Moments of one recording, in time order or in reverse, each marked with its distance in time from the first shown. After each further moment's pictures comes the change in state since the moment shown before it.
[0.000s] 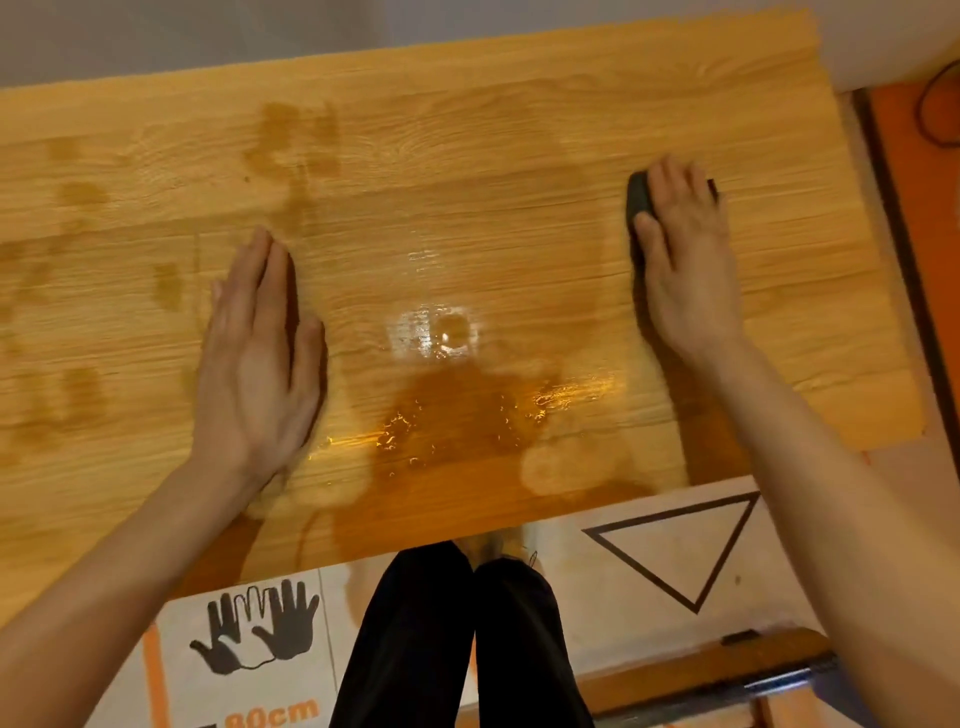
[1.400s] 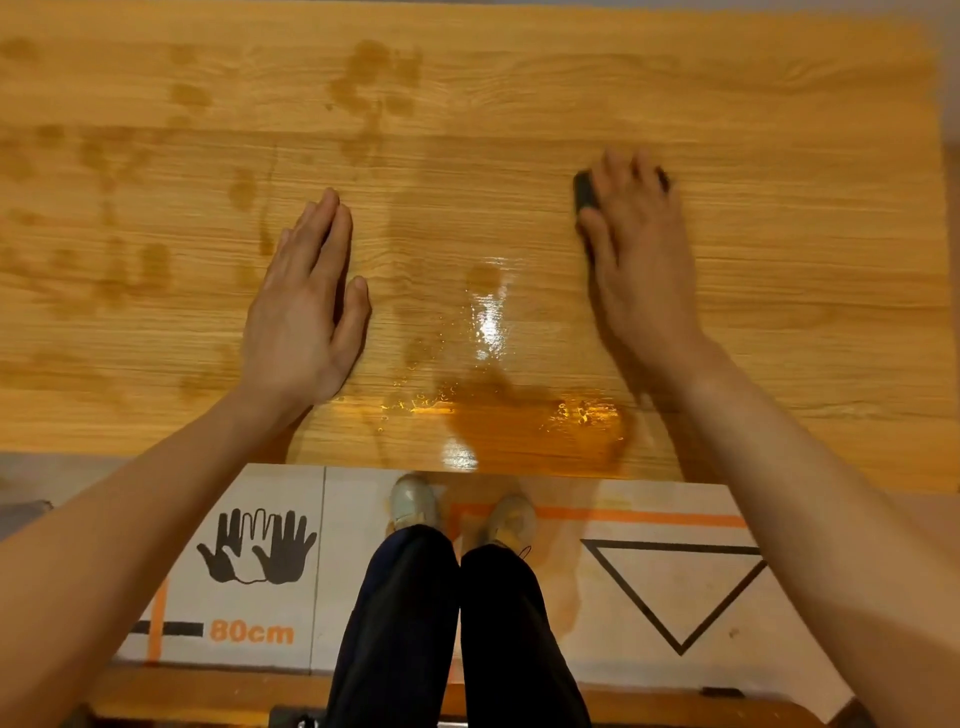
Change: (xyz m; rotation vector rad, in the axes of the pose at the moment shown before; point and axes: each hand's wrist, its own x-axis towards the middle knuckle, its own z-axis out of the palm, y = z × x) left_hand -0.034 0.010 0.010 0.119 0.018 -0.025; right_hand -0.013 -0.048 0.019 0.051 -0.069 -0.291
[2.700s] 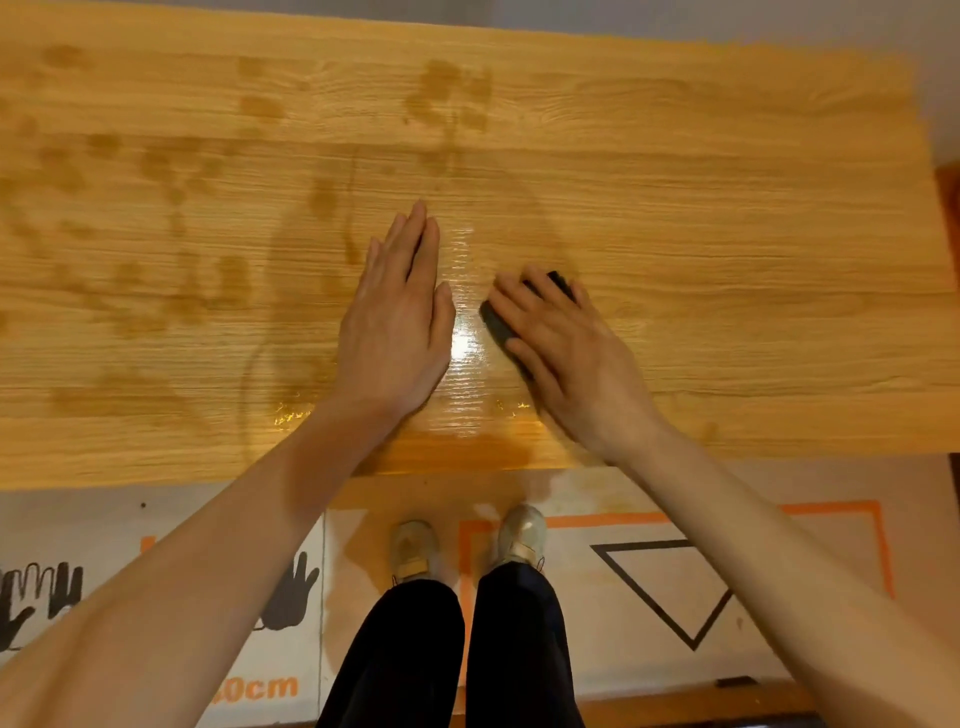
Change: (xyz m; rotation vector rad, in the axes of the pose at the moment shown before) left_hand 0.001 -0.007 -0.001 -0.101 -0.009 0.045; right_hand -0.065 -0.105 0.040 0.000 -0.188 -0.263
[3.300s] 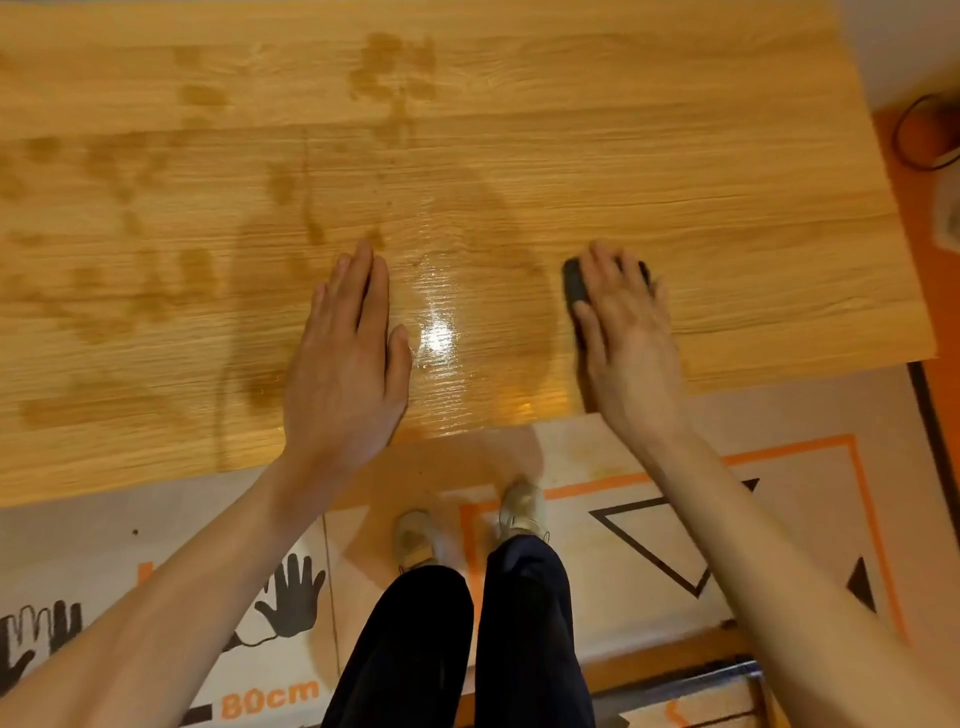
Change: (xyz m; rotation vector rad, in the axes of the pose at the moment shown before) left_hand -0.057 -0.014 -0.009 0.090 -0.051 0.056; right_hand -0.051 0.002 -0.002 -0.073 0.217 0.483
